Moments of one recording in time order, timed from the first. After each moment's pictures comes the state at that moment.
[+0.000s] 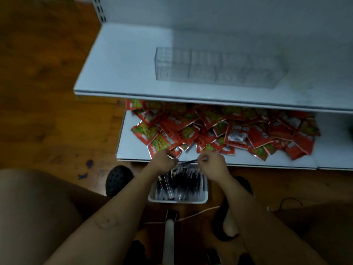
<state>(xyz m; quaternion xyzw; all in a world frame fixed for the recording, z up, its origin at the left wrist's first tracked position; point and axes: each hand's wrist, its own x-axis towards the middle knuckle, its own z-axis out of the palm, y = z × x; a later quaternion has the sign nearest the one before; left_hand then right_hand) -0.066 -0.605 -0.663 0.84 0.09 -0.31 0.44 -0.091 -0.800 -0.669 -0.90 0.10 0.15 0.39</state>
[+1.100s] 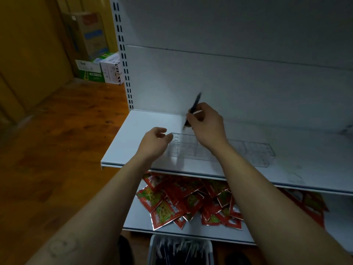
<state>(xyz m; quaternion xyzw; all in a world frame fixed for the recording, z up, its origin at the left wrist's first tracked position) 0.061 -0.568 -0.470 0.83 0.09 -0.01 0.56 0.076 -0.721 -0.425 -0.86 -0.05 -0.15 0.49</state>
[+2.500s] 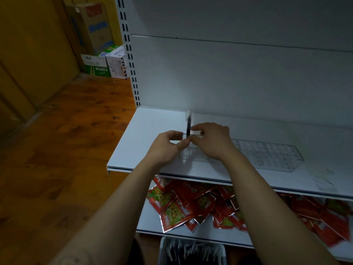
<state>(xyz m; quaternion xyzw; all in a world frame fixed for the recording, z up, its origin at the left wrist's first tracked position) 0.077 -0.563 -0.489 0.84 0.02 -0.05 0.53 0.095 -0.717 -0.459 -0.98 -0.08 0.00 0.20</state>
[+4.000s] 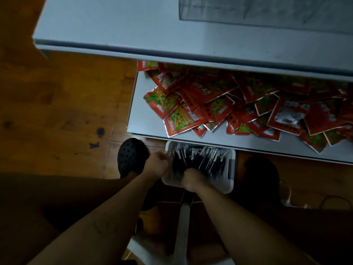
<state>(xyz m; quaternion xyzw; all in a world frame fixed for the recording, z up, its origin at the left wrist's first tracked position) -0.095 -0.553 -0.781 0.79 0.31 -0.34 0.40 -0.119 -0.693 -0.835 -0.82 0.02 0.55 0.18</state>
